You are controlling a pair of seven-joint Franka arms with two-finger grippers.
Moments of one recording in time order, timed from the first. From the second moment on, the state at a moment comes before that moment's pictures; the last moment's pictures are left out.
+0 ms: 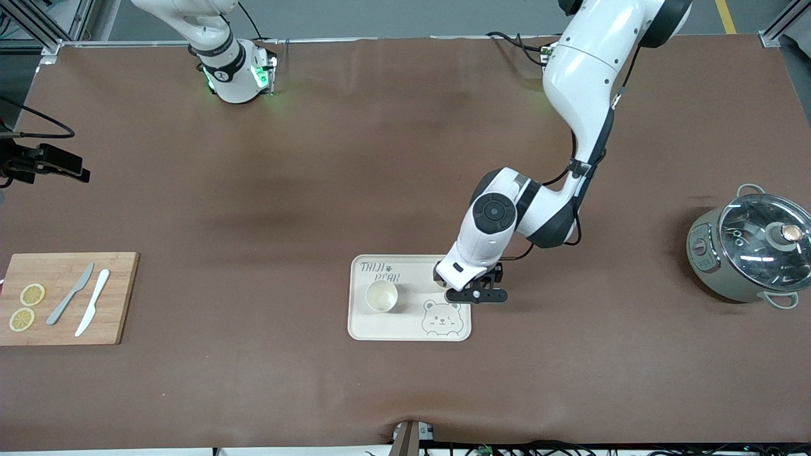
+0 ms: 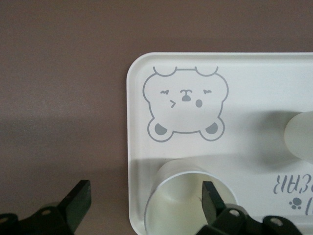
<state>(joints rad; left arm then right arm) -0.54 0.77 -0.03 -1.43 0.06 2.33 -0.57 -0.08 0.10 0.00 -1.45 0.00 1.43 -0.09</state>
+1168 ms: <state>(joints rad) -0.53 0.71 -0.06 -1.65 0.15 2.56 -0.77 -0.09 0.10 0.00 -1.46 0.00 1.43 -0.09</state>
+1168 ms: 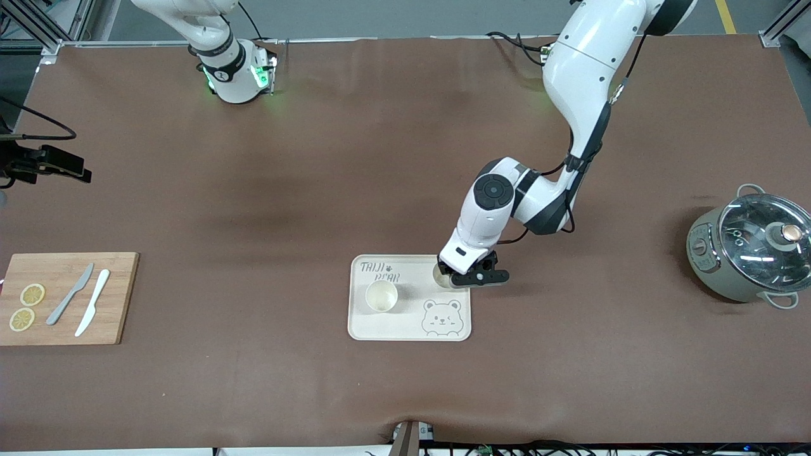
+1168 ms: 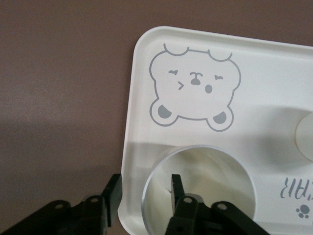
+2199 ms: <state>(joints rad) -0.34 0.47 -0.21 -1.55 0.16 1.99 -0.63 -0.09 0.11 0.00 -1.48 0.00 1.43 -0.09</state>
